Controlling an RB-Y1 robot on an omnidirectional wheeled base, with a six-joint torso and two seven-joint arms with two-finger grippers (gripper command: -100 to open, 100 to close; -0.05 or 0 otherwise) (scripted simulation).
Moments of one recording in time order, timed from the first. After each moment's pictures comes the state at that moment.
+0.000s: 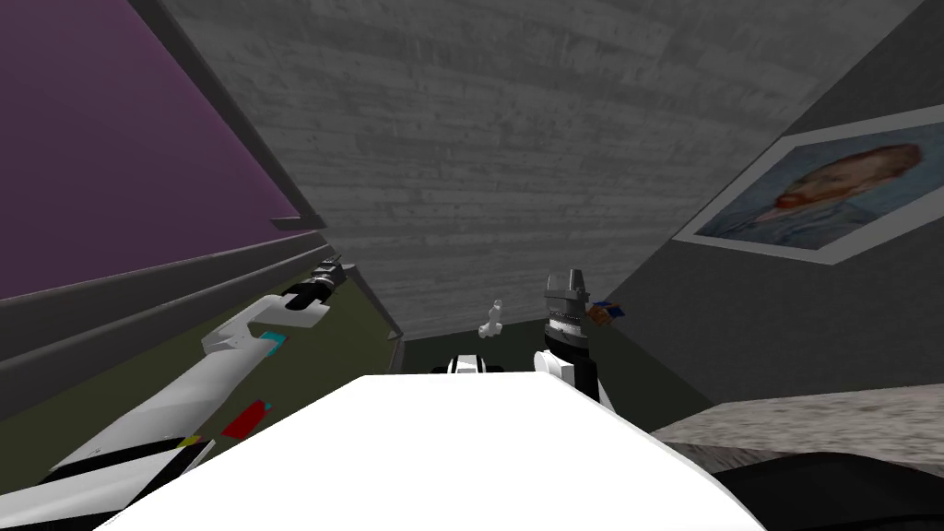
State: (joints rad) left arm 0.01 0.88 0.27 -1.50 -0.14 0.21 0.74; right arm 0.51 0.02 -0.04 -2.22 -0.12 -0.60 0.02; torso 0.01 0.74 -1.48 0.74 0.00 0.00
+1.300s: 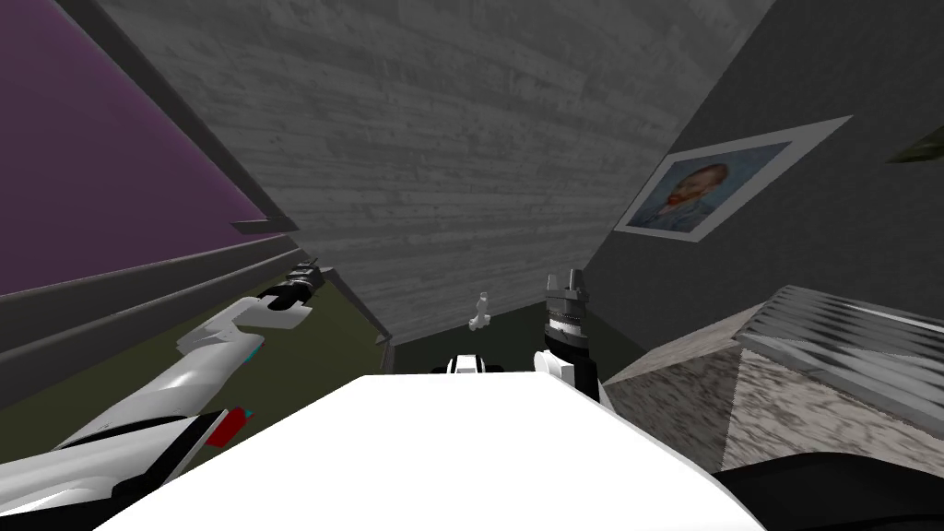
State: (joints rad) left arm -0.10 0.93 0.31 -1.18 -0.21 0.10 0.78; right arm 0.51 0.02 -0.04 -2.22 -0.12 -0.60 0.02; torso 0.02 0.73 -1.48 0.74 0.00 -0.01
